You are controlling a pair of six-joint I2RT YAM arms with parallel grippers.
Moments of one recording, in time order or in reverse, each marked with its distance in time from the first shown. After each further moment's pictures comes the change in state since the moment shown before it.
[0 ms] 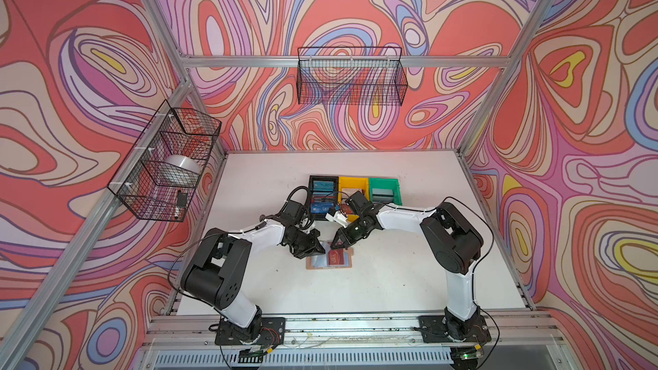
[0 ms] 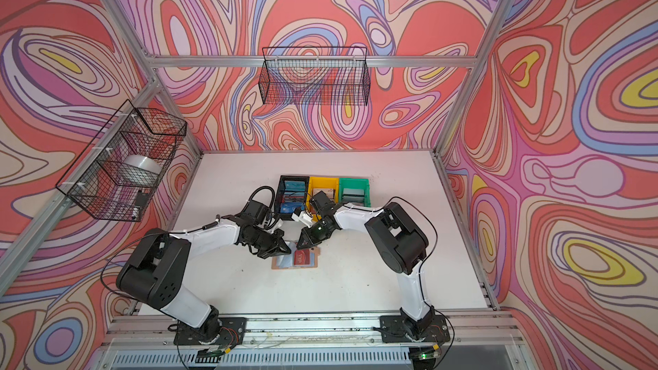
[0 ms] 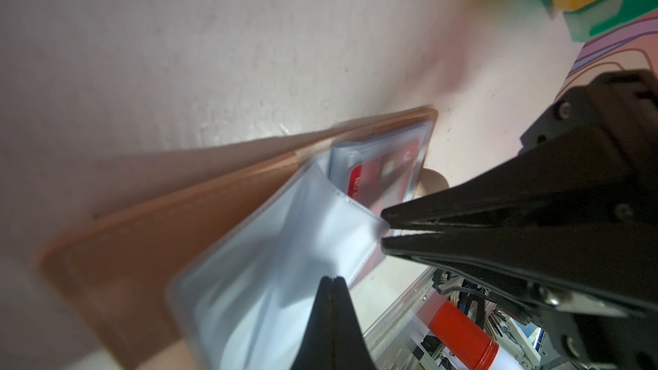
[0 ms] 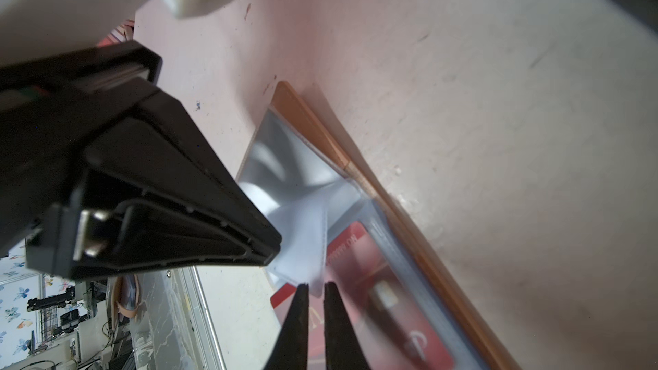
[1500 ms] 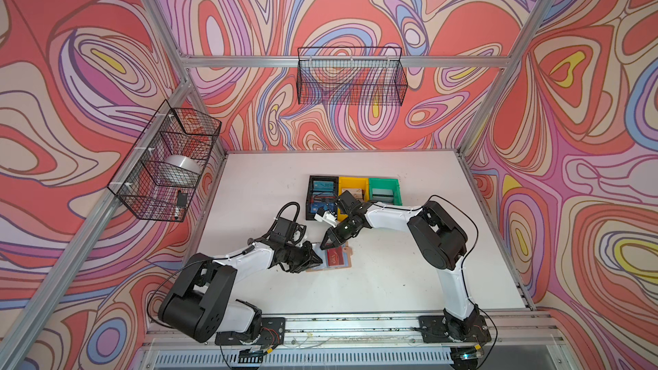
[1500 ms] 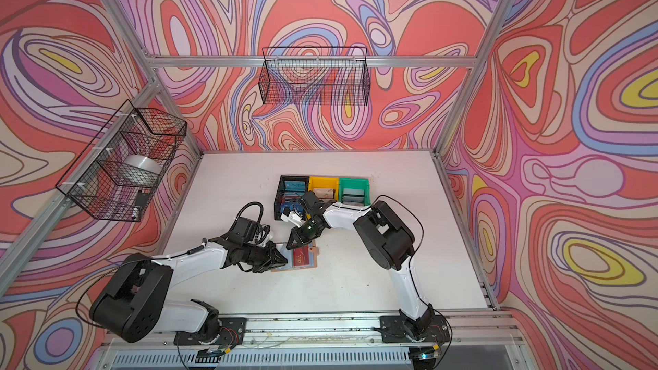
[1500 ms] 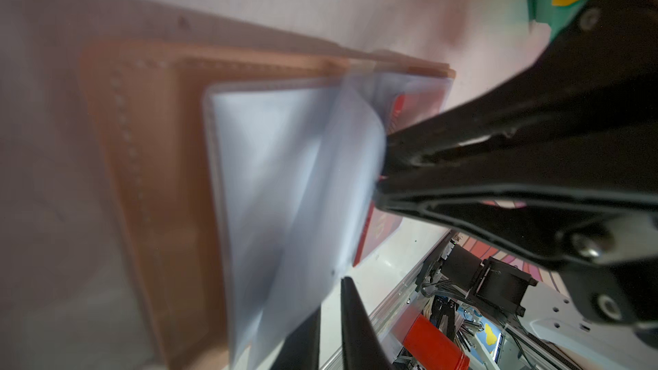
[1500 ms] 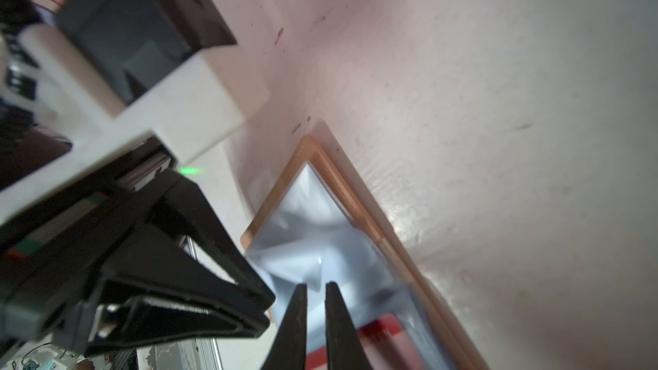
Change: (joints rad) left arm -0.006 -0.166 -0.277 0.227 0.013 -0.201; right arm 0.050 0.083 0.113 -0.014 -0.011 0.002
